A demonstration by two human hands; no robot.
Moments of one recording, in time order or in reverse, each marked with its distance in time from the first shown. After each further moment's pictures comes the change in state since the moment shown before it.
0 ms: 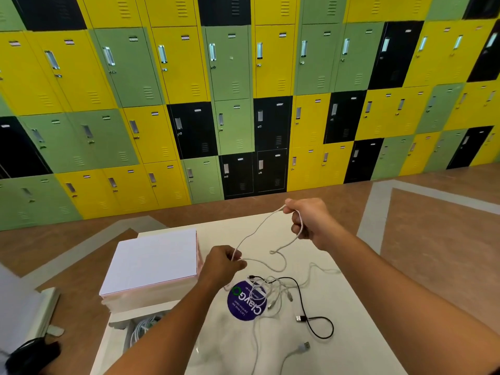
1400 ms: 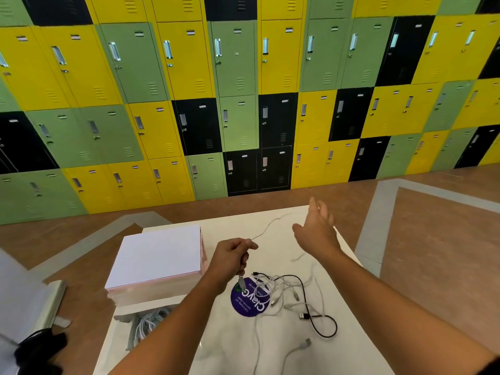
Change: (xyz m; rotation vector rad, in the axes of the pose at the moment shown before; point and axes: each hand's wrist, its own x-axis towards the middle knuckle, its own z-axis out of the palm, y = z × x) left_hand -0.017 0.015 0.000 -0.446 -0.118 0.062; right_hand 0.020 0.055 0.007 -0.794 0.236 -0.254
